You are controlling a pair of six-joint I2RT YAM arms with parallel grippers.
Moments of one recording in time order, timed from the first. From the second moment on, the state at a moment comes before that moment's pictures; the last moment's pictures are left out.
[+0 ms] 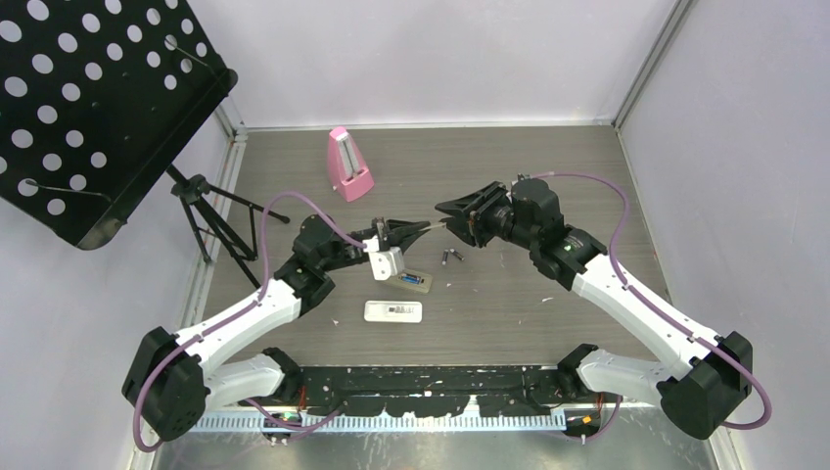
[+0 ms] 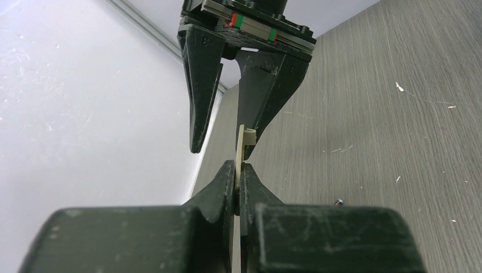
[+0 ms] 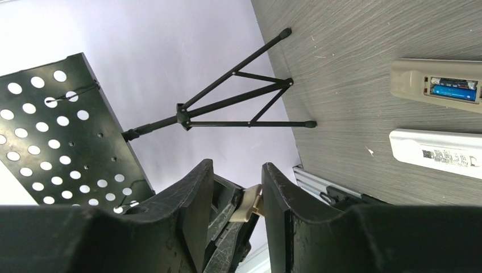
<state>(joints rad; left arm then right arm) -0.66 1.09 0.65 0.56 0.68 0.72 0.62 1.10 0.95 -0.21 -0.17 1.58</state>
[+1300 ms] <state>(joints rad) -0.65 1.10 0.65 0.55 0.68 0.71 0.63 1.09 0.90 -0.14 -0.23 1.57</state>
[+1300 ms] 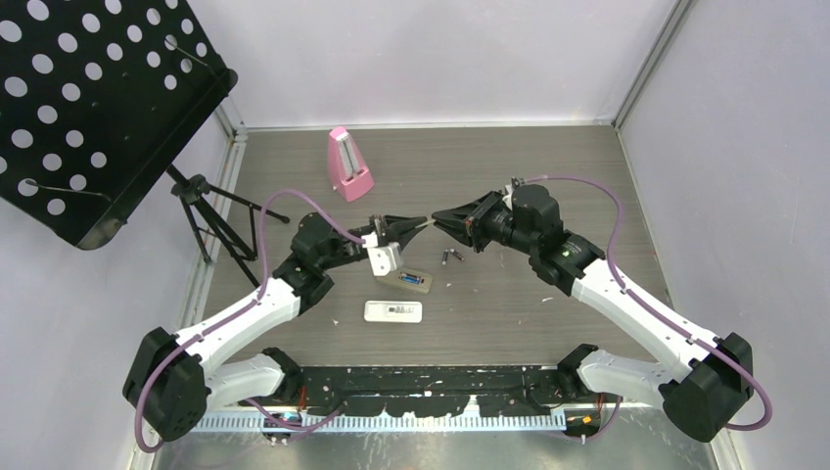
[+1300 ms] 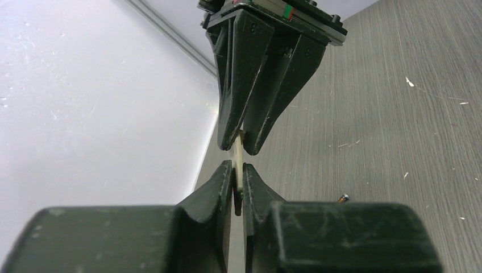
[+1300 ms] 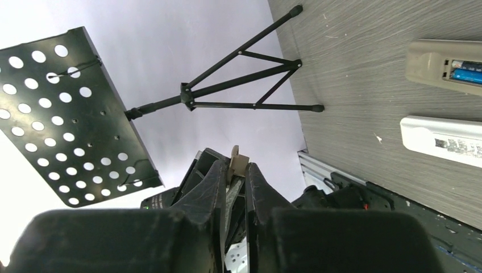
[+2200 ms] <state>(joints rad) -0.65 1.00 0.77 0.29 0.33 -0.51 0.63 0.99 0.74 0.23 -0.05 1.40</state>
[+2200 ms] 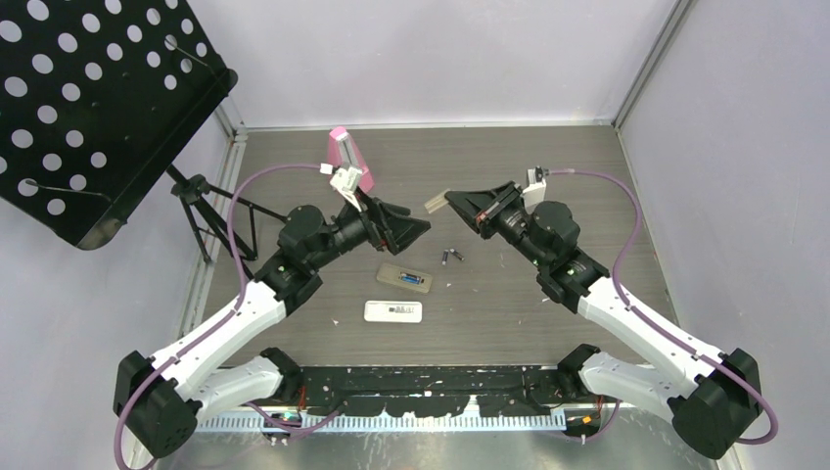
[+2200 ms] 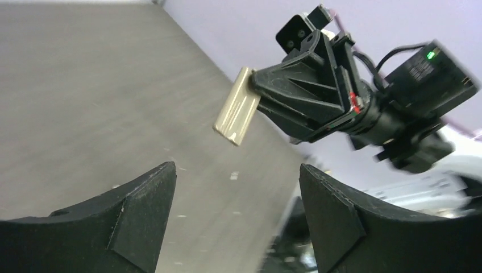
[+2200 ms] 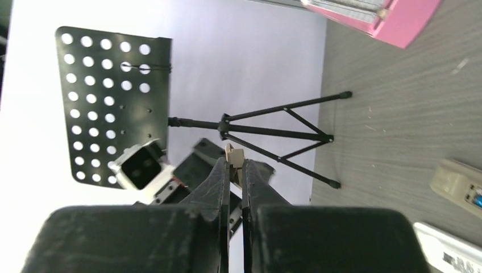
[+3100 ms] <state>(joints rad) -0.65 1.13 0.75 0.54 0.33 -1.28 0.62 1.00 0.68 0.48 -0.15 1.39</state>
